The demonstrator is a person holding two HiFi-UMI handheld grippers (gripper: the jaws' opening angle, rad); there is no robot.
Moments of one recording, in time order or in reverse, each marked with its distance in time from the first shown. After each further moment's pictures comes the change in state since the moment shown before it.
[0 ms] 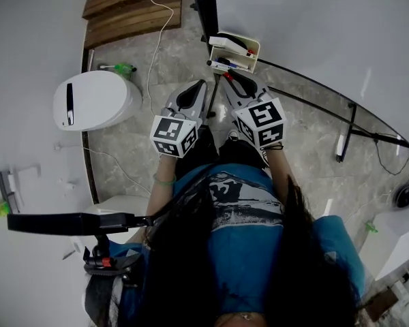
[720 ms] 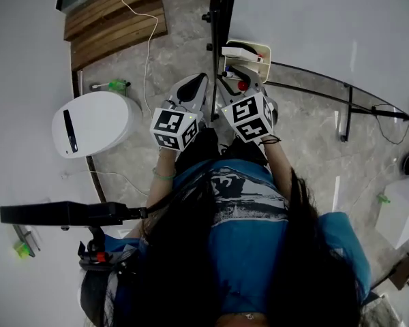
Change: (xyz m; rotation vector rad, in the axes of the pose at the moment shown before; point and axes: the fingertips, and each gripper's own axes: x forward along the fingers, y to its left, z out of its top) left arm 0.018 0.081 0.018 0.011 0.023 -0.178; right arm 0.087 0.009 -0.012 -0.209 0.269 -0.232
